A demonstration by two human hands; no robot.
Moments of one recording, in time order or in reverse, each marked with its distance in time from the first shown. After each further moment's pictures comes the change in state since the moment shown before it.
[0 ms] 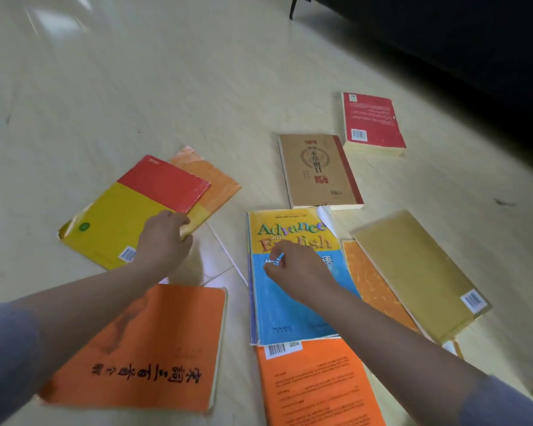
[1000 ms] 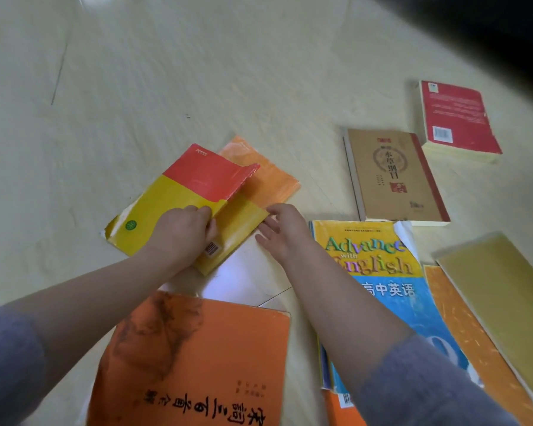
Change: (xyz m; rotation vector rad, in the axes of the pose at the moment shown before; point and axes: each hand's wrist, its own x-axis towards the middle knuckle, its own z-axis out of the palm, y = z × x) left_hand 0.052 -0.080 -0.009 0.270 0.098 0.350; right_hand 0.143 -0.105 0.083 1.455 -0.112 0.604
